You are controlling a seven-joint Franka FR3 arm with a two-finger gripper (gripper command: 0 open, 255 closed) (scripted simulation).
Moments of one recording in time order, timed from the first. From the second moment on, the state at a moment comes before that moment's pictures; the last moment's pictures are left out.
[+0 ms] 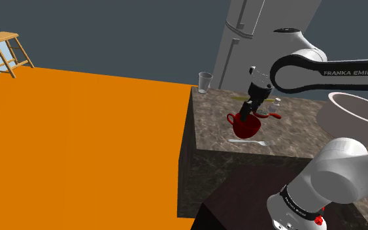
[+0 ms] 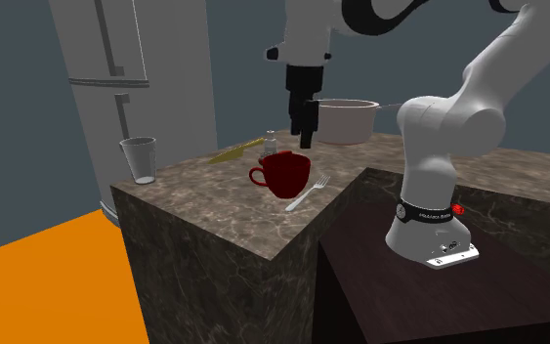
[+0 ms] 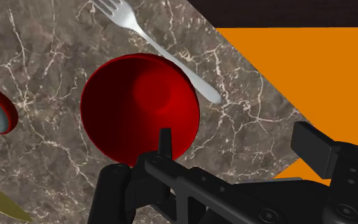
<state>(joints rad) -0.02 -0.76 -0.02 -2.70 -0.11 1.95 -0.02</state>
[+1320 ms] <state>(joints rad) -0.06 -0.60 -0.07 -2.86 -0.17 2.29 -0.05</state>
